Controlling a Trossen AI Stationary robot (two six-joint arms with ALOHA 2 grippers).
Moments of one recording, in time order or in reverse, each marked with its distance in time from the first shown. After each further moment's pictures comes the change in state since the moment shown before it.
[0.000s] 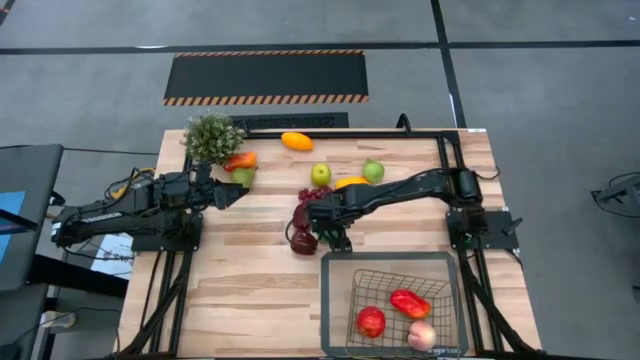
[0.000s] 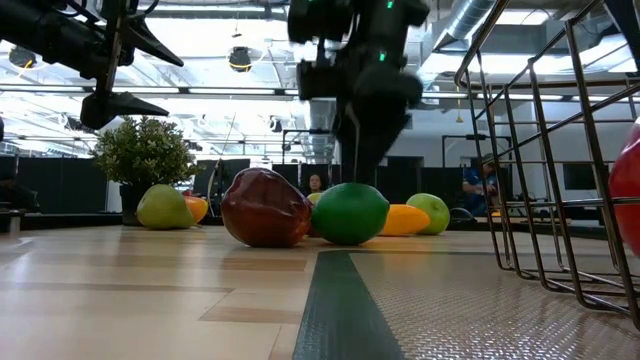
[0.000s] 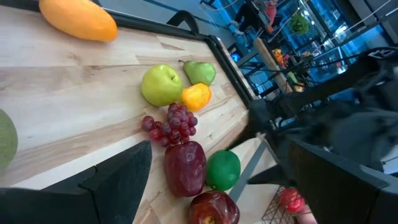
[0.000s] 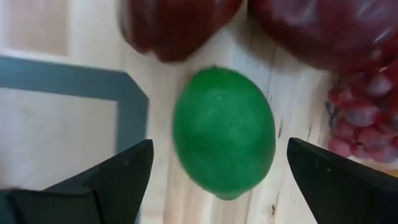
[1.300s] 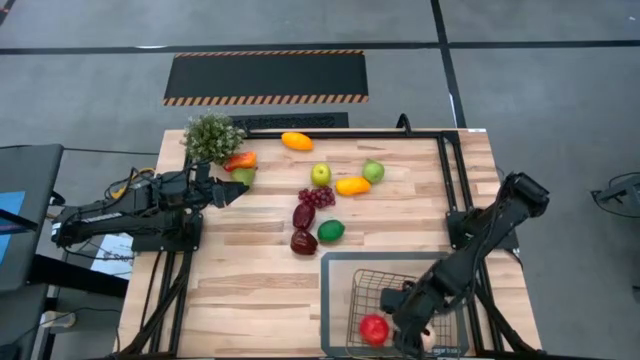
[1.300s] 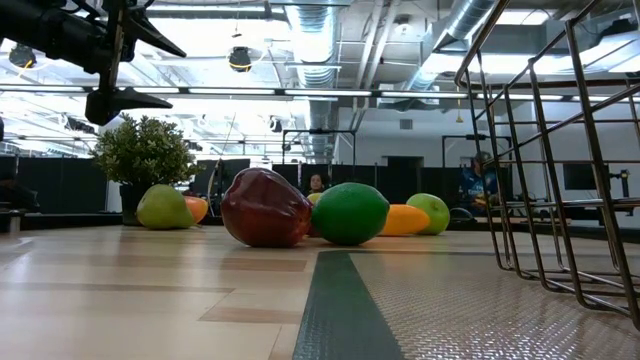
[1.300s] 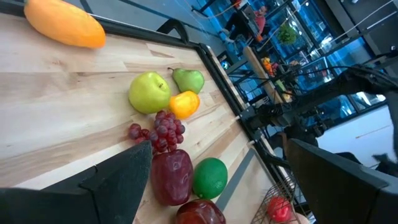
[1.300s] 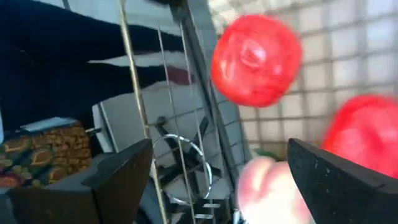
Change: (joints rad) left arm 0.000 0.000 0.000 0.051 0.000 -0.019; right arm 0.701 -0.447 -0.330 0.210 -0.165 1.239
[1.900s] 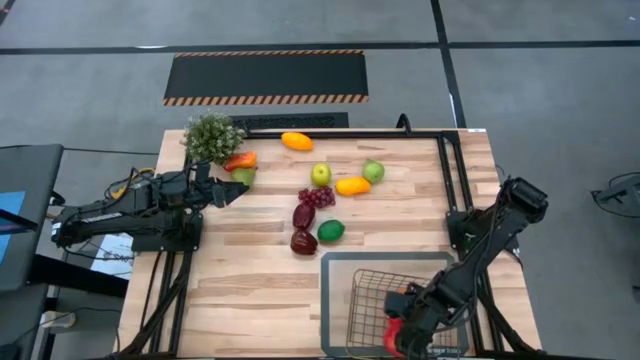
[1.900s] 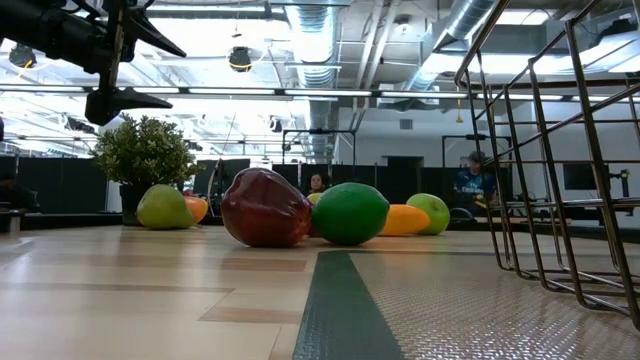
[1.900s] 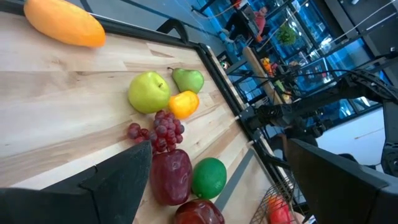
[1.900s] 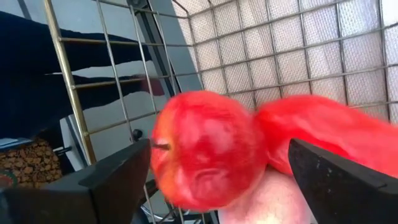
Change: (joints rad) left arm 0.000 0.000 0.000 0.001 0.000 -0.007; right arm 0.094 0.065 -0.070 0.056 0.126 0.093
